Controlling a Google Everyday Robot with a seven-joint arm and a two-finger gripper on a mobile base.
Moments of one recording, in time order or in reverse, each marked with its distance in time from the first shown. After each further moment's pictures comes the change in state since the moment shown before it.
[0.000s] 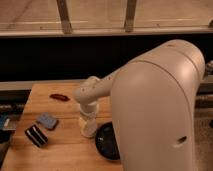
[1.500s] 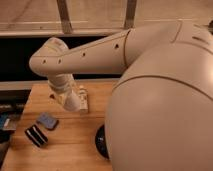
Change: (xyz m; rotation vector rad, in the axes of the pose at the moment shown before) arm -0.109 0.034 -0.156 0.203 -0.074 -0.232
